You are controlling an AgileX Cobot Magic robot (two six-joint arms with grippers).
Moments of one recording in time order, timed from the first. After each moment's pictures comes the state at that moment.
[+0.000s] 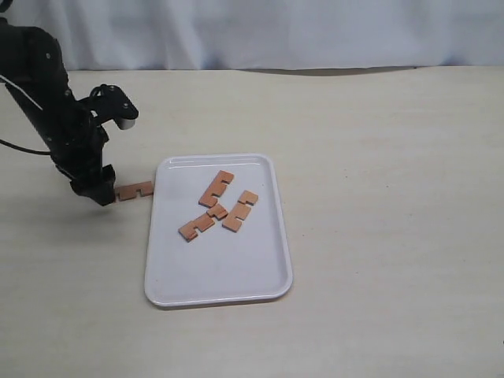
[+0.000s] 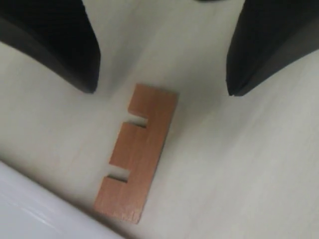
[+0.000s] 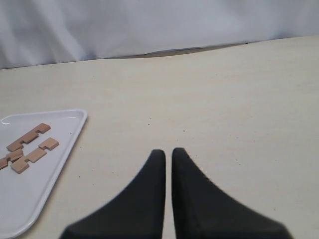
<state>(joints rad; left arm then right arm) -0.19 2.04 -1.31 -0.11 0.84 0.89 -0.19 0.00 0.00 0.07 0.35 0.07</state>
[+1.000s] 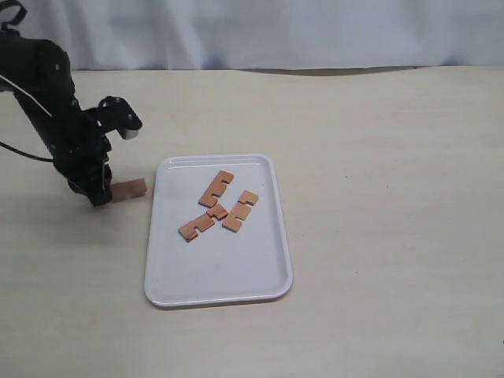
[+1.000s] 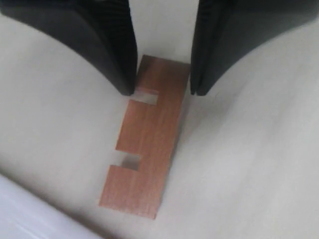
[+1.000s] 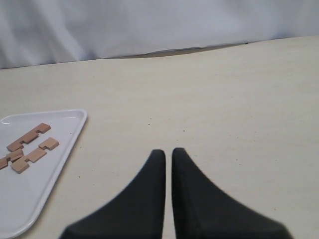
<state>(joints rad) -0.20 2.07 -1.31 -0.10 0.85 0.89 -0.19 0.00 0.00 0.07 0.35 0.07</state>
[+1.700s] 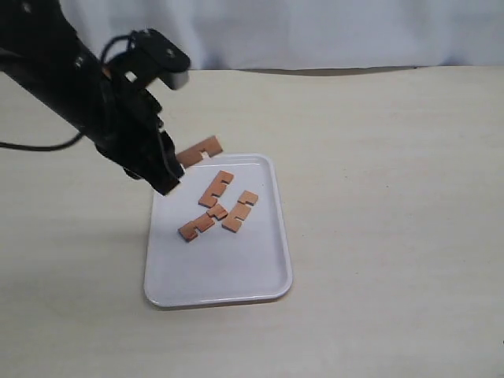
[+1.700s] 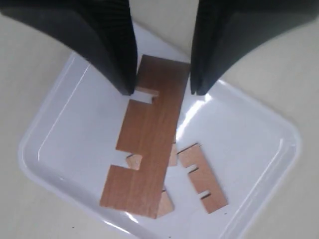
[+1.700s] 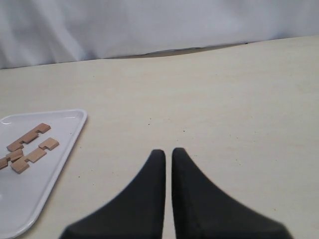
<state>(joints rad) -0.50 1.63 -1.14 -0.28 0.81 0.62 -0.19 0.00 0.00 0.07 0.35 0.07</state>
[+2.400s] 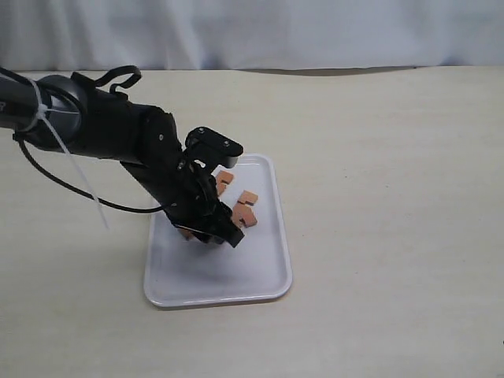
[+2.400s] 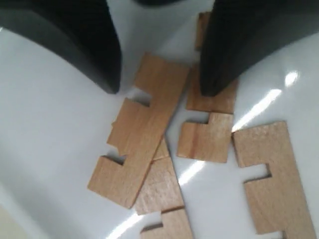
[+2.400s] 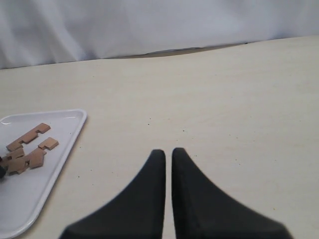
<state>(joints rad) -0.62 2.01 -1.12 -0.31 0.49 0.37 -0.19 0.00 0.00 0.07 0.35 0.07</state>
